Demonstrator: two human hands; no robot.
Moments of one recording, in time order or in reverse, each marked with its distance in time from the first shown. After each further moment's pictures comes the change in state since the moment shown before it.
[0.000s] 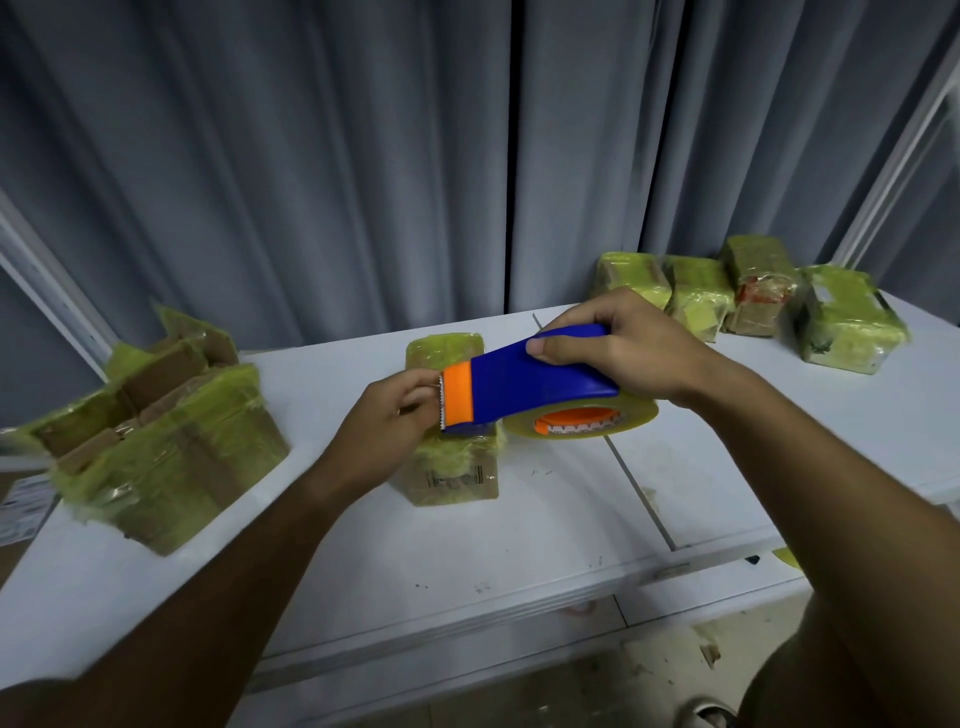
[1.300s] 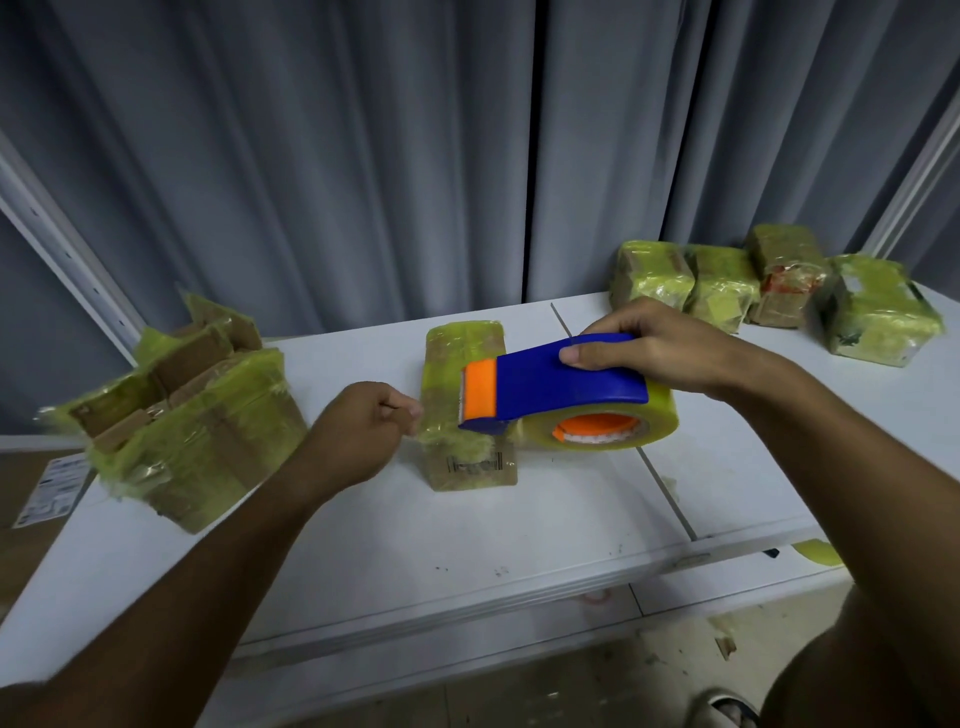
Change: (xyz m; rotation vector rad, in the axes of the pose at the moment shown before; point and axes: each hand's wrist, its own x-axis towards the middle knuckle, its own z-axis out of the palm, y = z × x) left_hand -0.020 -0.003 -0.032 0.273 0.061 -0.253; right_hand -0.001 0.009 -0.003 0.013 -0.148 0.054
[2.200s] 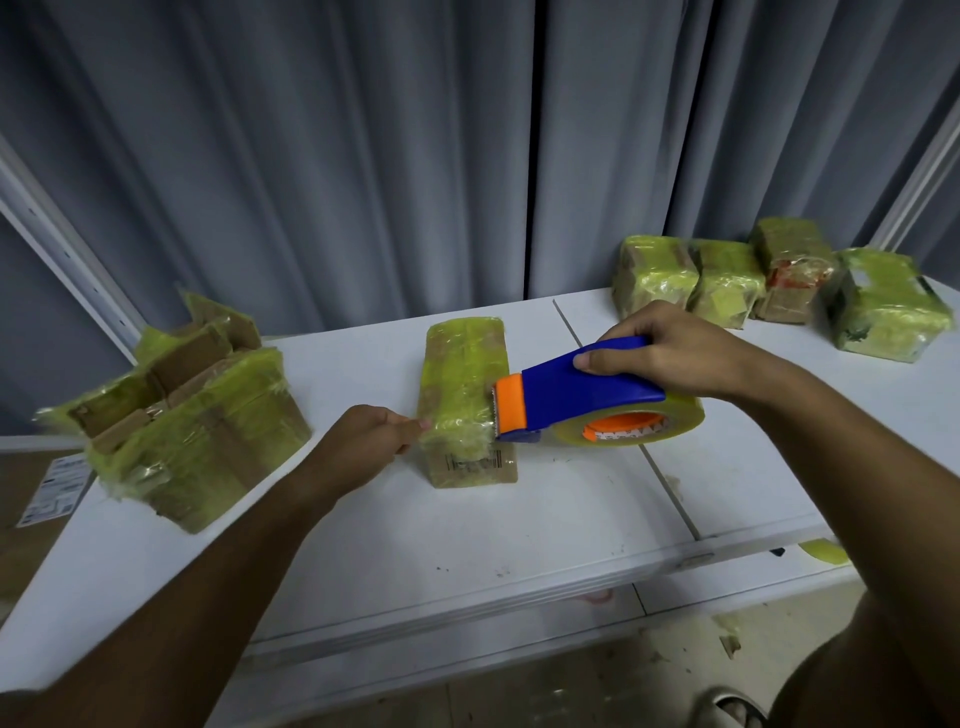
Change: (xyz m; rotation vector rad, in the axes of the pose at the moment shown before) left_hand 0.013 -0.024 0.017 -0.136 -0.055 -0.223; right_hand 0.004 0.022 -0.004 -0.155 0.071 0.050
